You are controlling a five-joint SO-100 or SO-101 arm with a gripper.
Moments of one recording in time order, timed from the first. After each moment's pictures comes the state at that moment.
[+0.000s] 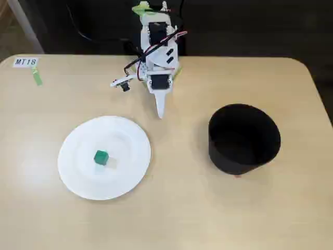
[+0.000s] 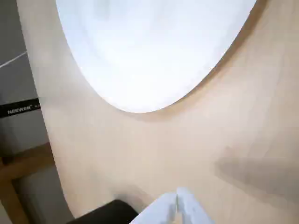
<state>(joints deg) -0.6 184.3 176.6 56.7 -0.6</state>
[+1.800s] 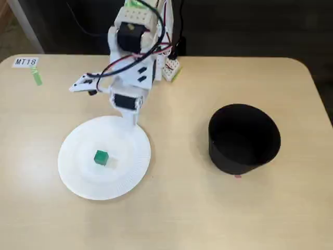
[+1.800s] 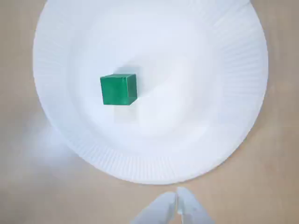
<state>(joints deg) 18.1 82.5 88.0 74.7 0.6</state>
